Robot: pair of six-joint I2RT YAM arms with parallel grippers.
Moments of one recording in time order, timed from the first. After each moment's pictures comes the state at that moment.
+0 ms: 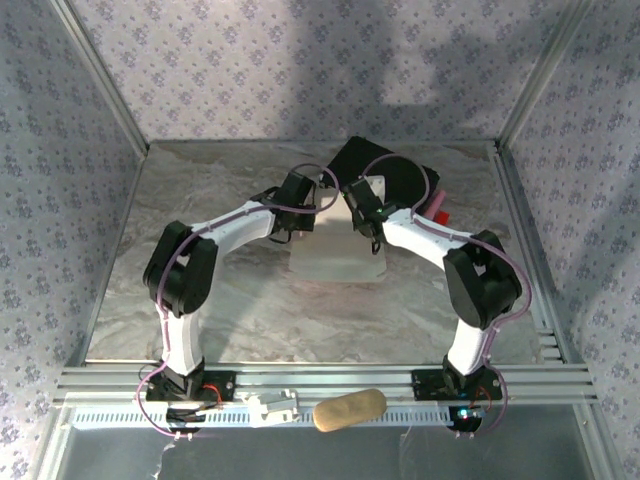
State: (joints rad) left arm -0.61 1.92 1.38 -0.41 -0.13 -0.39; right arm 0.58 1.79 1.24 -0.41 0.54 0.42
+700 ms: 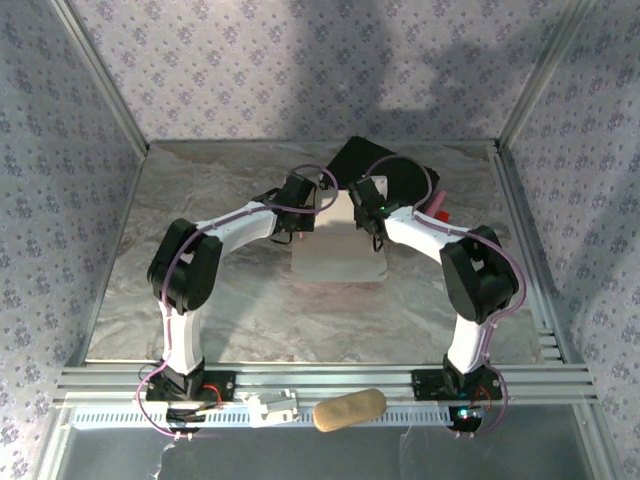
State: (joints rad) left arm -0.61 1.95 1.38 -0.40 -0.15 -0.44; right arm 0.53 1.83 1.24 -0.37 0.46 0.41
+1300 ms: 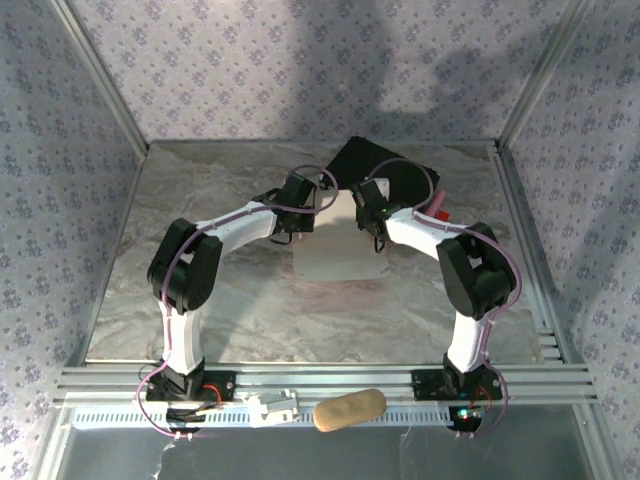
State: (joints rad) left arm -0.61 1.95 1.38 -0.41 -0.15 -0.44; right arm 0.51 1.85 1.19 -0.28 0.42 0.41
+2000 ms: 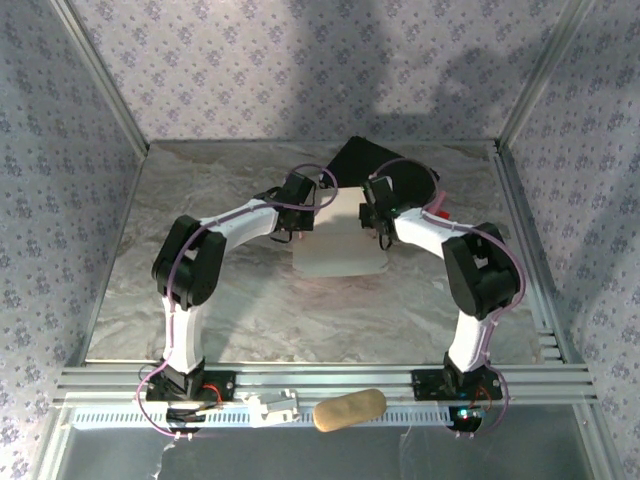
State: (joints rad) left arm -0.59 2.00 1.42 -0.42 -0.14 -0.44; right arm 0.45 1.84 1.17 -0.21 0.27 0.34
